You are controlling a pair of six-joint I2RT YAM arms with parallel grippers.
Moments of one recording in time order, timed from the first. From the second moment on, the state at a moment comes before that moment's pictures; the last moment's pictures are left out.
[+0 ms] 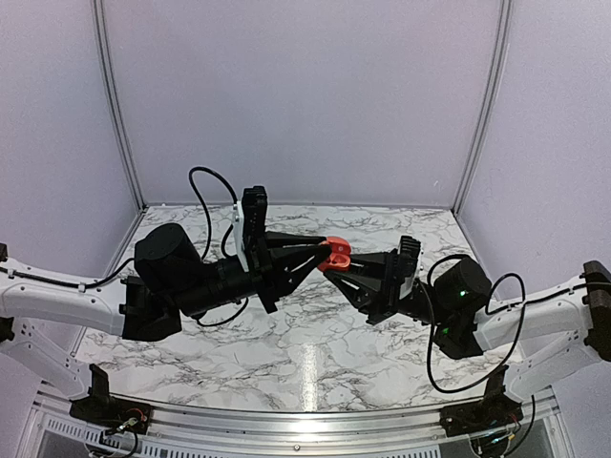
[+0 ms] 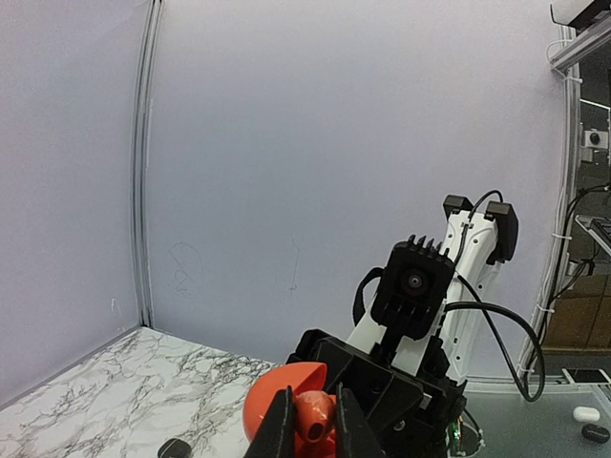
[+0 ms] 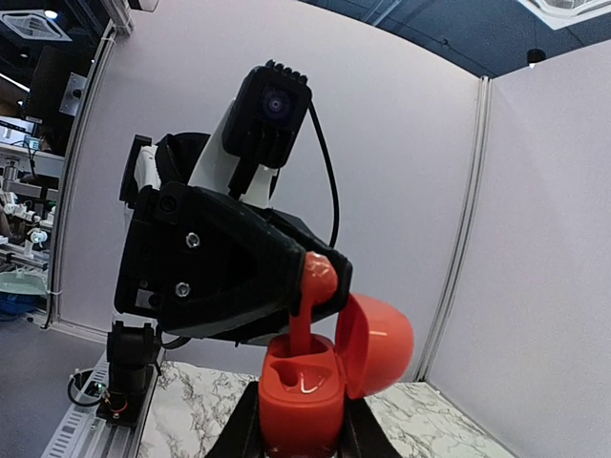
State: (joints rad) left arm -1.24 1.36 0.87 0.73 0.07 -0.09; right arm 1.03 1.29 0.50 1.24 -0.37 -0.07
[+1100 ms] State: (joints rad) left arm -1.25 1.39 0.89 0.78 -0.02 -0.20; right arm 1.03 1.29 0.50 1.29 -0.33 -0.04
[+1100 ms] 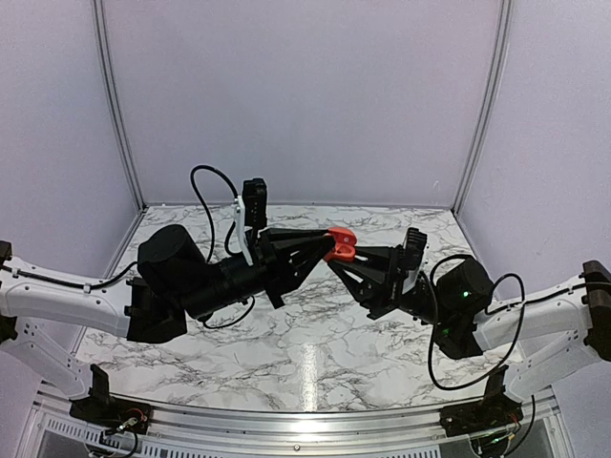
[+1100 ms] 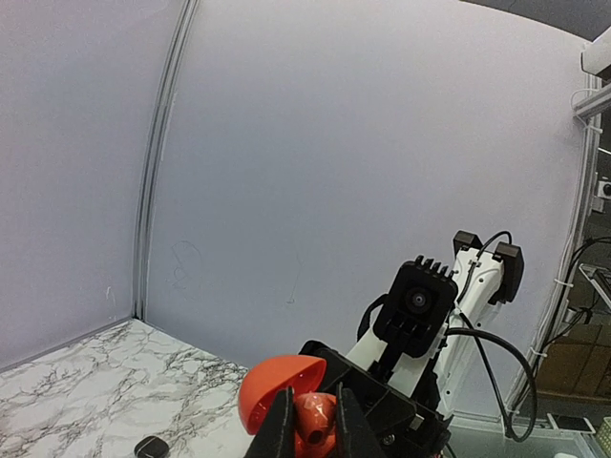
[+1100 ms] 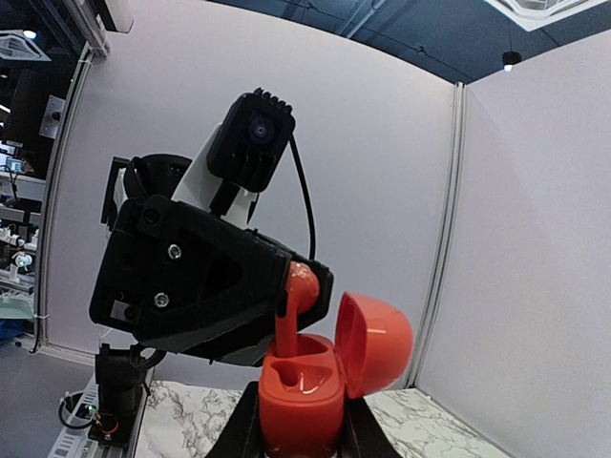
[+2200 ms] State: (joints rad) left arm -1.24 1.35 0.88 0.67 0.00 -0.20; right arm 1.03 1.28 0.50 1.21 -0.37 -0.08
